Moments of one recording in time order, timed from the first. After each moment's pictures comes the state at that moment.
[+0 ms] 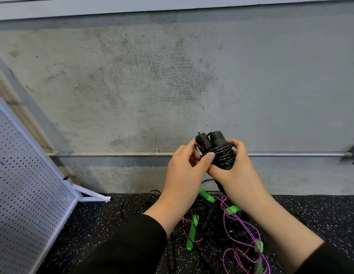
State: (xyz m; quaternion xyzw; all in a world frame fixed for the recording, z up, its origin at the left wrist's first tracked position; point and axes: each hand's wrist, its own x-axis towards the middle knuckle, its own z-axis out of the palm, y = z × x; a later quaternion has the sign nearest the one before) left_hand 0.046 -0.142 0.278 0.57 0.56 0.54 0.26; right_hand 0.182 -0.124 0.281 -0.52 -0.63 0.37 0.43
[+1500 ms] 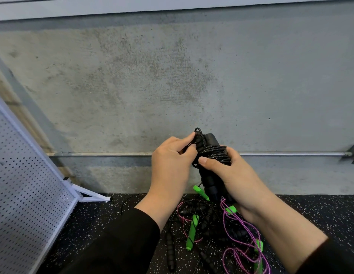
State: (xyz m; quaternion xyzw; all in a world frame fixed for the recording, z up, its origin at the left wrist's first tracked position) left_hand 0.032 -0.136 0.293 0.52 0.57 0.61 0.22; right_hand 0.176 -0.129 0.282 -0.41 -0.49 0.62 0.46
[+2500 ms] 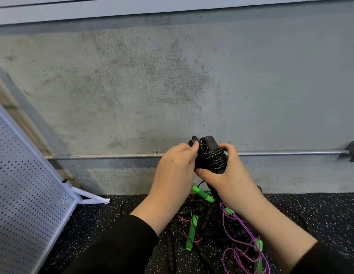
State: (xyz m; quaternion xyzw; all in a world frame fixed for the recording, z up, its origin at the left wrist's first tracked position) left_hand 0.033 -0.137 0.277 0.70 0.55 0.45 -0.04; right_hand 0.179 -0.127 0.277 -0.52 -0.64 0.39 0.41
